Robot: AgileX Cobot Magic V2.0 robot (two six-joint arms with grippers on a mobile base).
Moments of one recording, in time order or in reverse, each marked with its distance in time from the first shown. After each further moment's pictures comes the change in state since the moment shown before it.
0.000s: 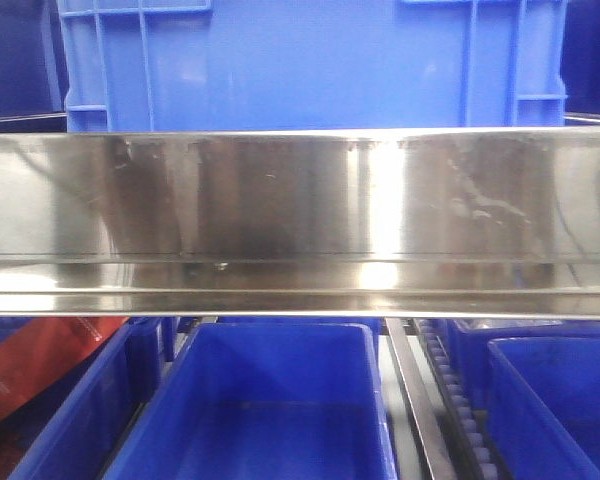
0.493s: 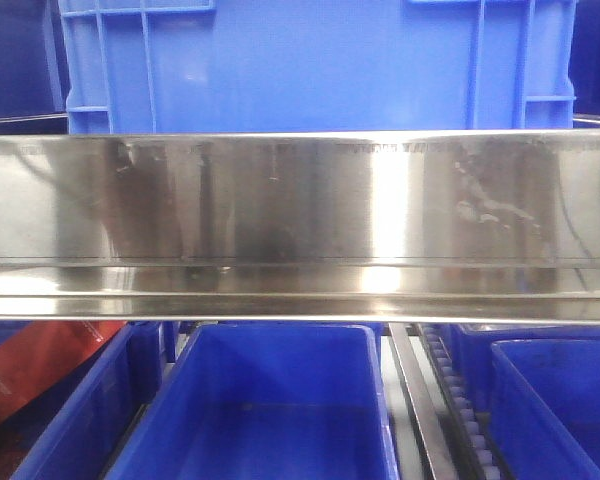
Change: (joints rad) left arm 0.000 0.000 0.000 0.000 0.000 0.000; right arm 0.000 0.000 0.000 0.000 -0.008 0.000
